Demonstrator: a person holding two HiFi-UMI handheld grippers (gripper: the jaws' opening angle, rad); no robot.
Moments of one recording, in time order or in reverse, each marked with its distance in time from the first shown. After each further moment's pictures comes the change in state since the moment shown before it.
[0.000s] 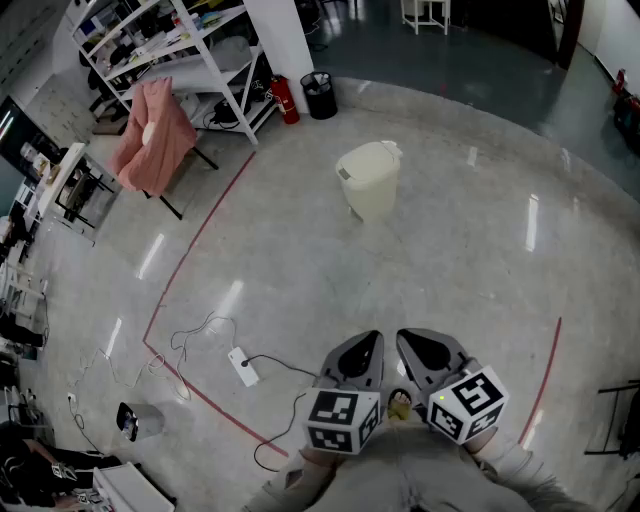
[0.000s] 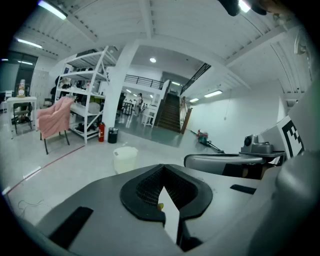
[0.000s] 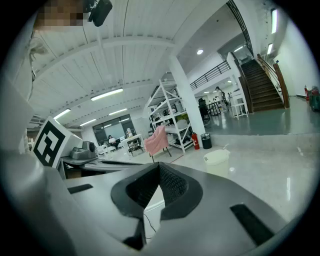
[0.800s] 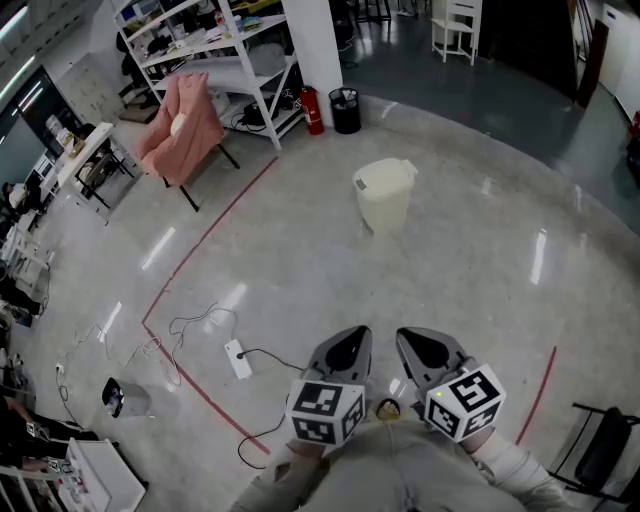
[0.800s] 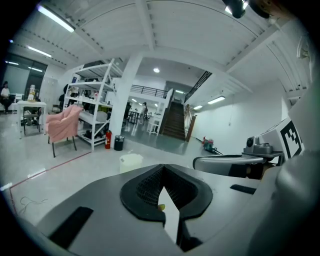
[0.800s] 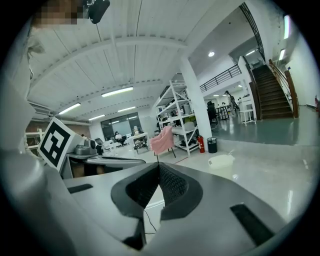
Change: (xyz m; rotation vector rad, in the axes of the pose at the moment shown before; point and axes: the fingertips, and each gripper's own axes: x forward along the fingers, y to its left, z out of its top) left arm -0.048 -0.007 -0.004 -0.011 -0.107 0.063; right arm -0.034 0.030 -0.005 -0.086 0.002 0.057
